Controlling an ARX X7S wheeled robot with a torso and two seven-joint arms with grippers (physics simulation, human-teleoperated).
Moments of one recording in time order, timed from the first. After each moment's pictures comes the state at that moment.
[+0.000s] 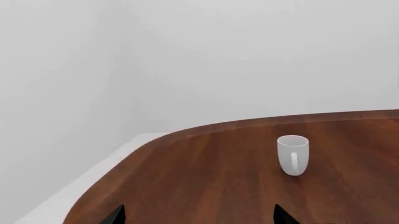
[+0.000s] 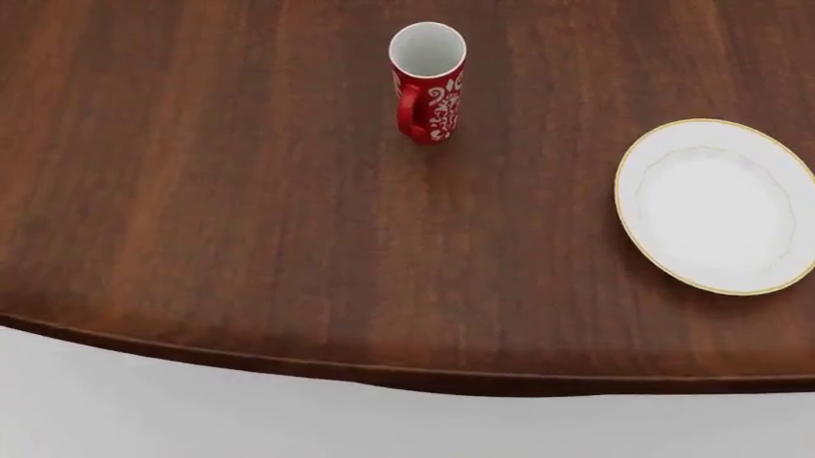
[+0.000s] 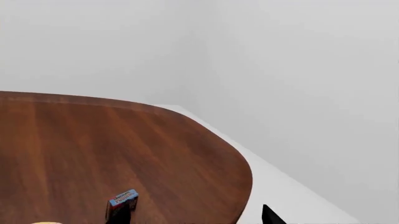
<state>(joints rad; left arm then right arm) -0.37 -0.32 -0.24 0.65 -0.22 -0.61 -0.12 -0.03 0.72 1.07 -0.98 1.07 1.04 0.67</state>
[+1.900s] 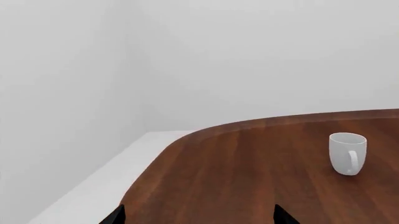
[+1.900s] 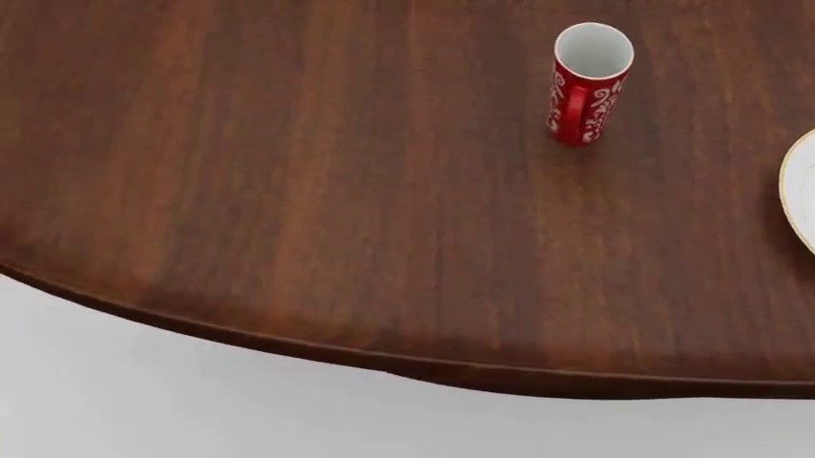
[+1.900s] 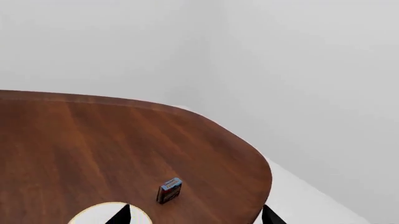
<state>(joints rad) -0.36 -0.34 -0.23 0.63 -0.25 -0.59 -0.15 -0.08 0.74 1.04 -0.97 1.07 0.97 0.71</state>
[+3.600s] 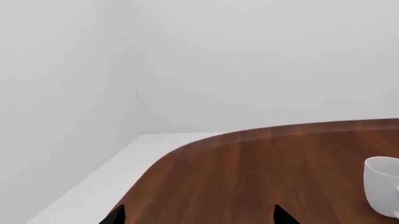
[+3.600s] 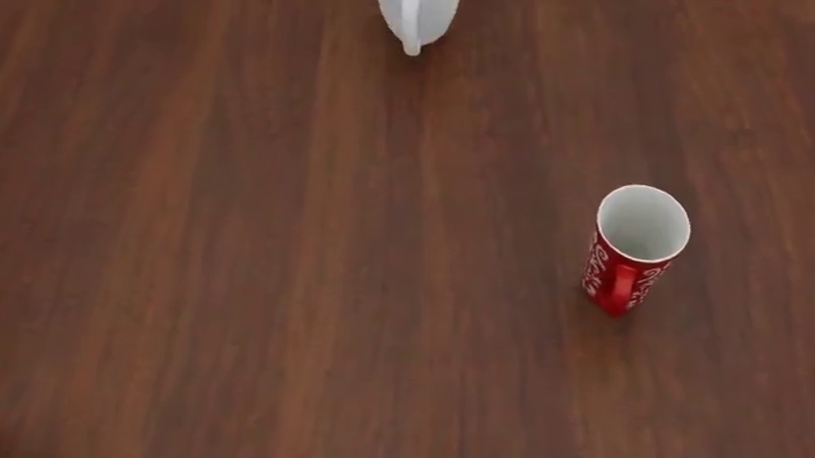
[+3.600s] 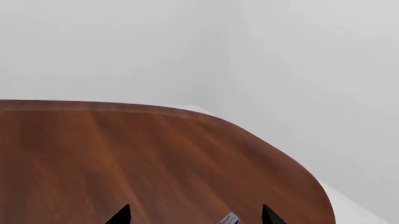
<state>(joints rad) -0.35 -0.35 -0.22 0.61 -0.27 -0.57 -0.17 -0.09 0.76 0.98 -0.95 1.09 0.93 0.75</state>
